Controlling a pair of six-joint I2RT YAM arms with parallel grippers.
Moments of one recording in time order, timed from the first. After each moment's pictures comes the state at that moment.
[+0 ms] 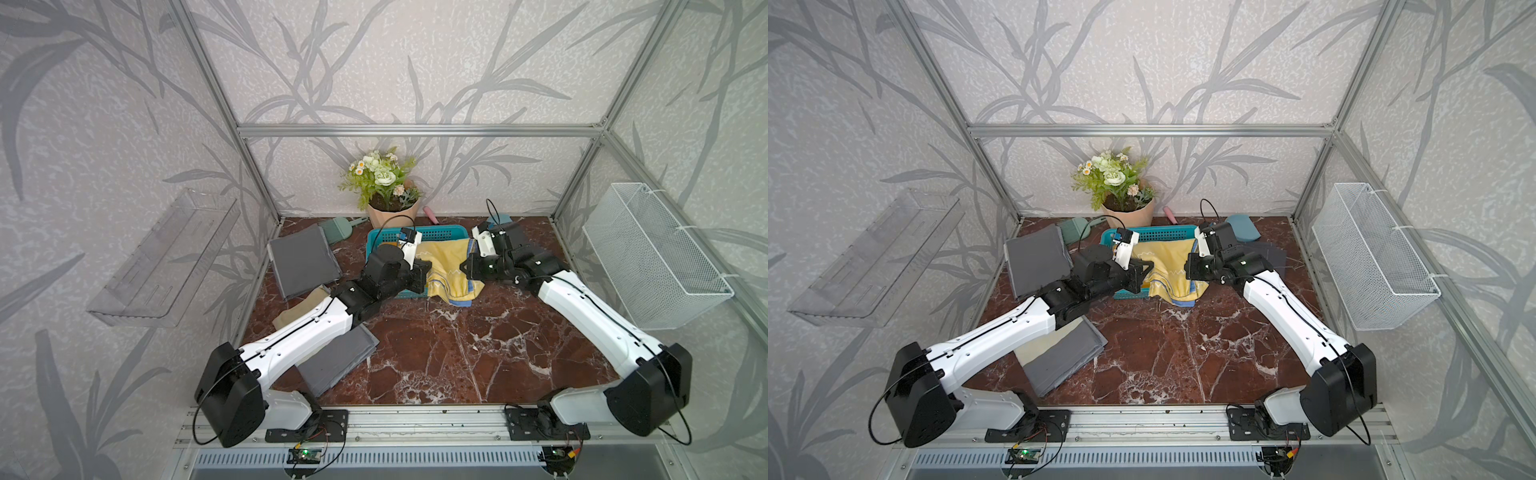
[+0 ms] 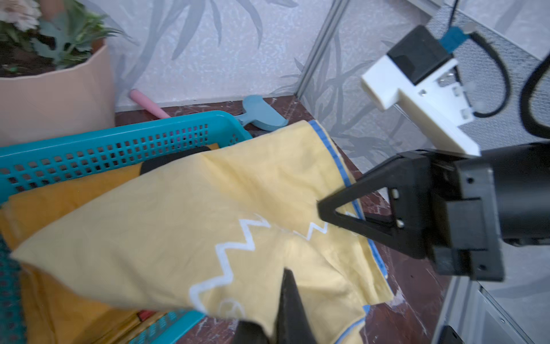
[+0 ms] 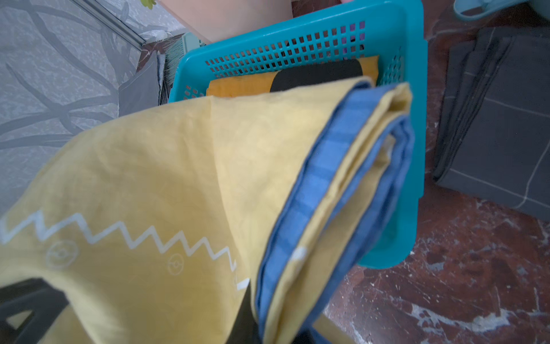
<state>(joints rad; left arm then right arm) -0.68 1.38 1.07 -0.09 0.06 -0.37 0.44 1.44 1.30 -0.66 -0.20 0.46</state>
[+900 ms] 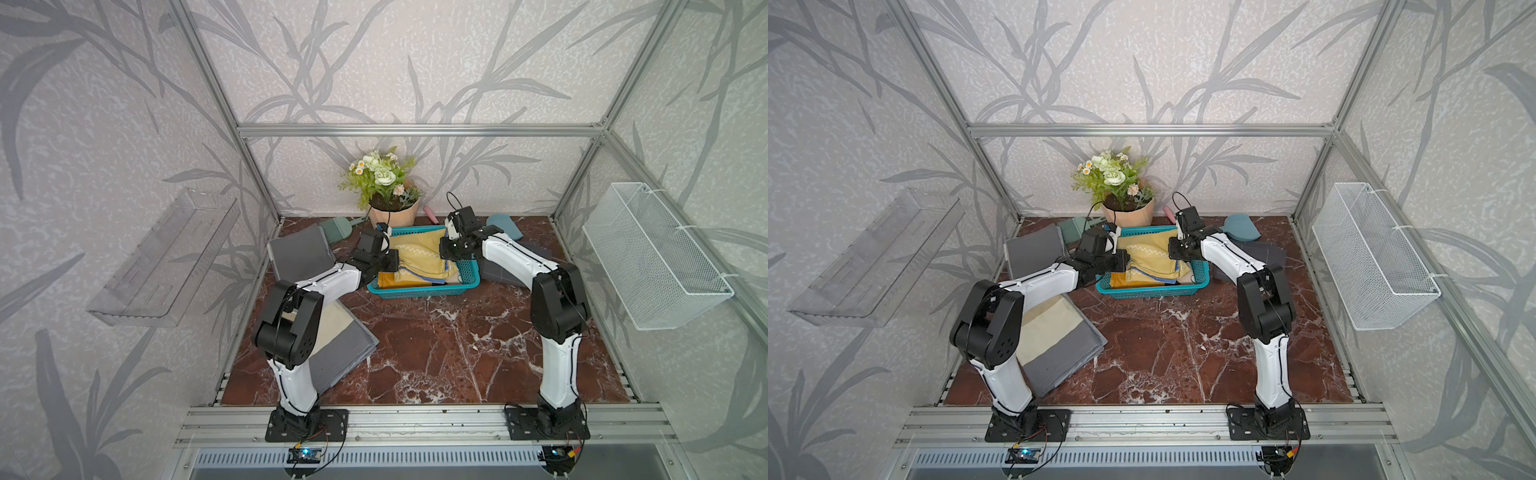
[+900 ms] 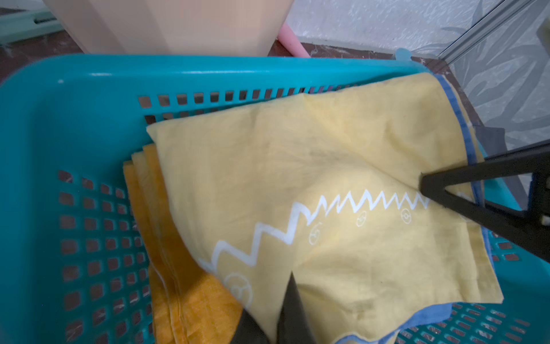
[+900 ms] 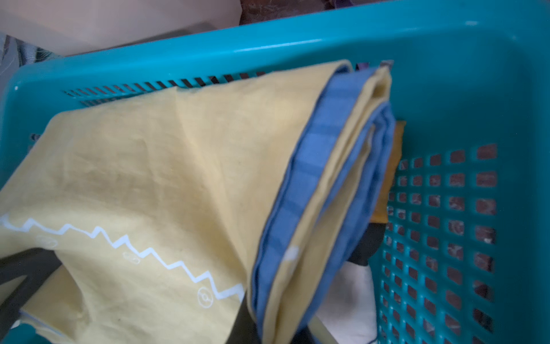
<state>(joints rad) -0.38 1.83 1.18 -0.03 0.15 -0.31 0.40 2.08 1.70 -0.59 -0.13 0.38</state>
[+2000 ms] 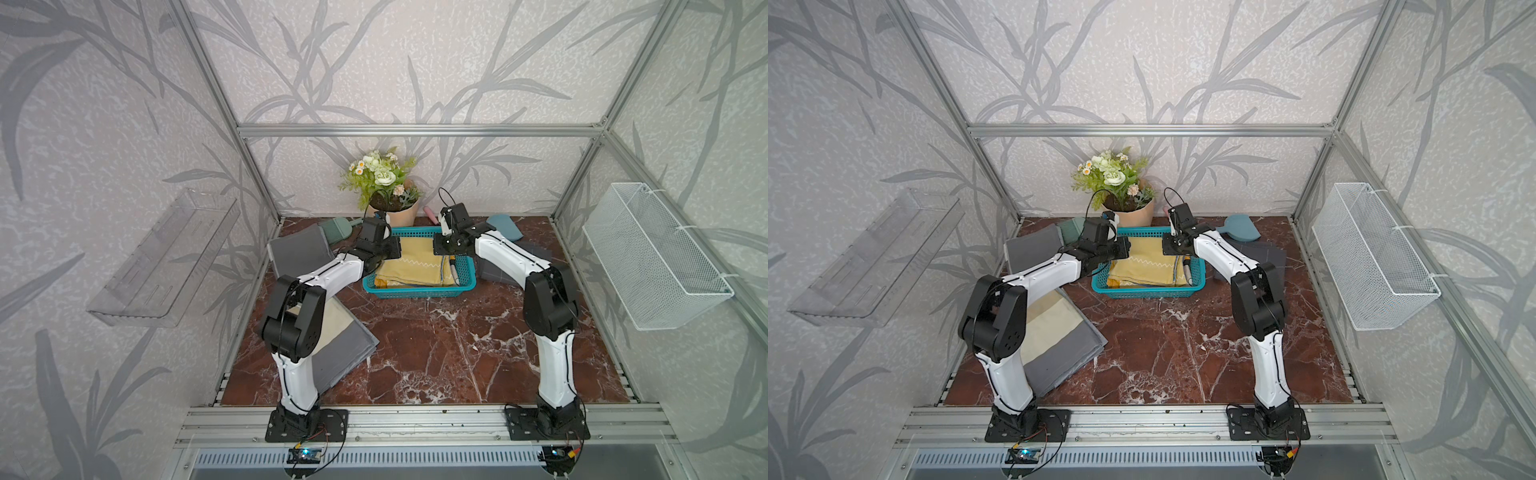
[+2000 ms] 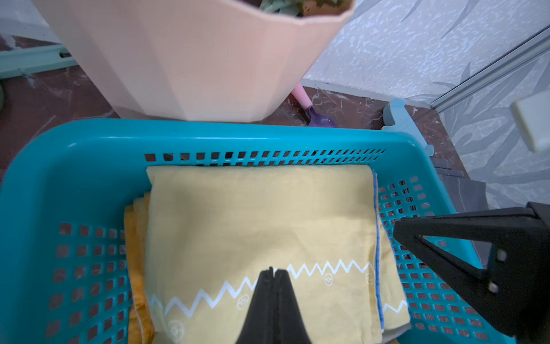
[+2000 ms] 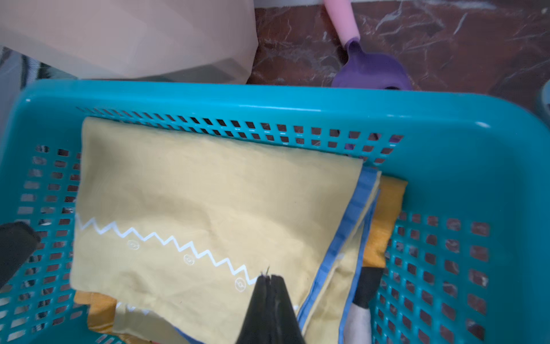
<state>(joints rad) -0.38 1.91 1.33 -0.05 0.12 -0.43 0.44 2.16 1.82 -0.60 -0.07 0.36</state>
